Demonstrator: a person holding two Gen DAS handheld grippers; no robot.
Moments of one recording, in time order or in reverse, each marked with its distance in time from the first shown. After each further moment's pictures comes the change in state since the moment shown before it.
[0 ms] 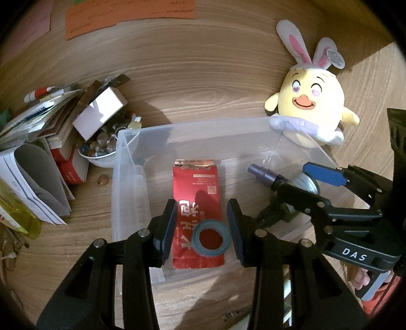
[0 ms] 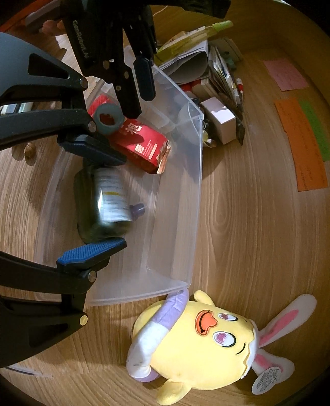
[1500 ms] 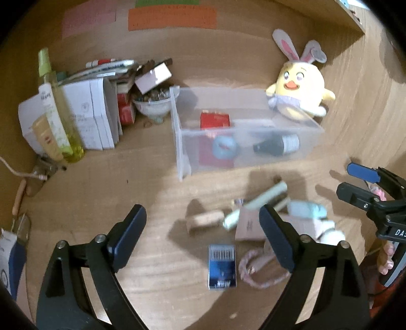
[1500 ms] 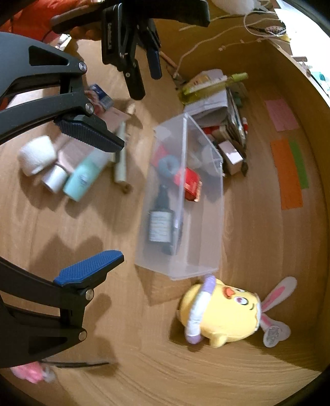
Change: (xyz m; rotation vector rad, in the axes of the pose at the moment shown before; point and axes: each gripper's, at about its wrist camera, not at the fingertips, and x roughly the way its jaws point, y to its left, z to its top) left arm -0.098 0.009 -0.119 -0.059 -0.028 0.070; right arm -0.113 0.028 -0.101 0.000 -0.038 0.054
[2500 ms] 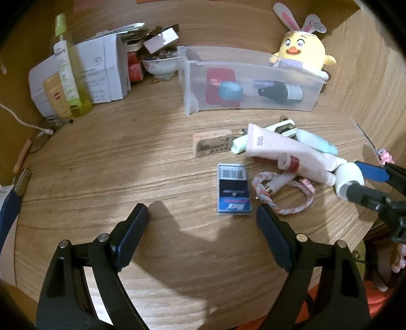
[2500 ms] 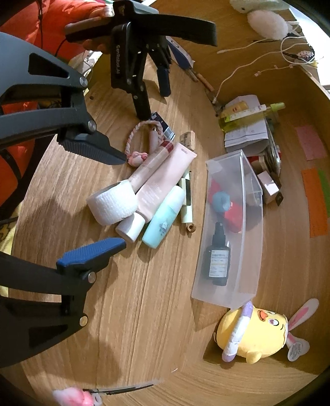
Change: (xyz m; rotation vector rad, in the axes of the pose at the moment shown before) left arm 0.003 -0.001 -0.064 0.009 0.087 0.040; right arm -0.004 0.031 -0.062 -0.041 0.103 0.083
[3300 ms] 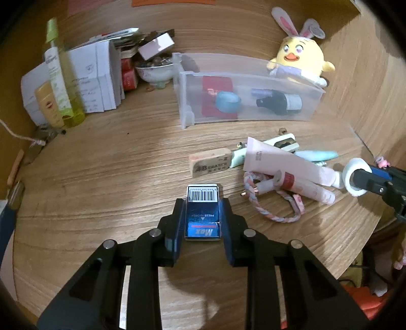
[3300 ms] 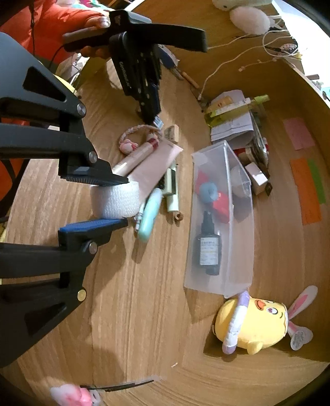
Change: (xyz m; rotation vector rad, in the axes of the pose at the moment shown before) left arm 0.005 0.005 0.015 -0.010 -0.023 -0.038; right arm -0.012 -0.018 0.012 0.052 -0.061 0.002
